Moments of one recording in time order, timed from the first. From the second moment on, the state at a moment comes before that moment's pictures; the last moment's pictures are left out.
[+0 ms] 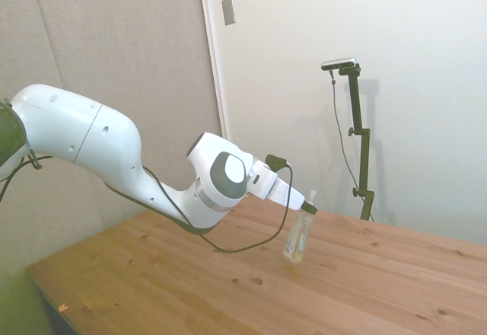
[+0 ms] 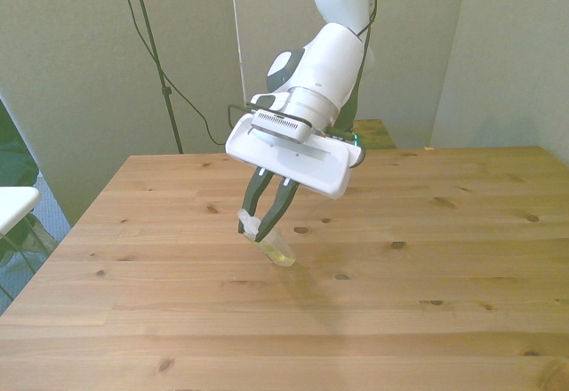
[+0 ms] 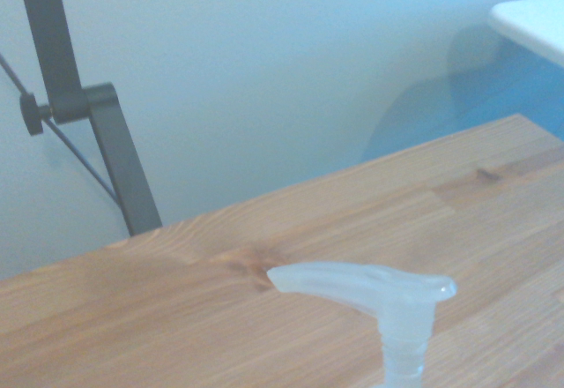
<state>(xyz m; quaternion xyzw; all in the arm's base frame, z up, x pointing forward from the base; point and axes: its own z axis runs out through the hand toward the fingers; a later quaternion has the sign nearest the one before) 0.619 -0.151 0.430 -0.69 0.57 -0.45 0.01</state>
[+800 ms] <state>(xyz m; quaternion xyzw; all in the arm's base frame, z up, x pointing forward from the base) 0.675 -0.083 0.438 -0.61 0.57 -0.54 0.01</state>
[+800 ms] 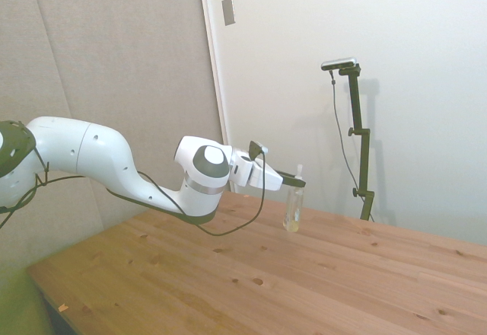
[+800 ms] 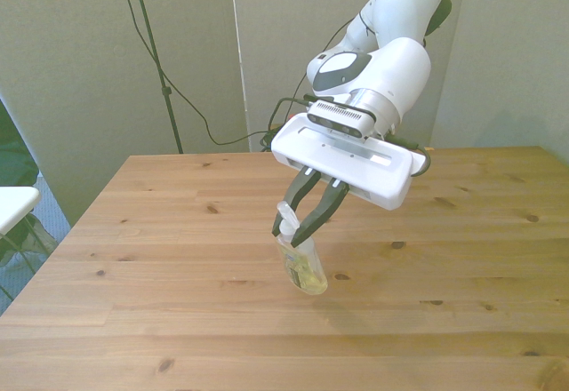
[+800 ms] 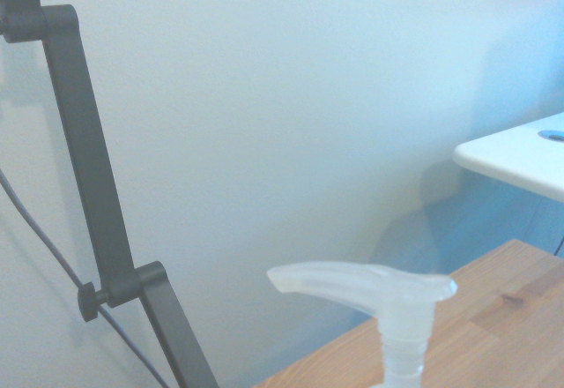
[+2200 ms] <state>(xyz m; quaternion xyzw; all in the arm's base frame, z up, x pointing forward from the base) 0.706 -0.073 0.380 -0.60 0.55 -0.58 -0.05</state>
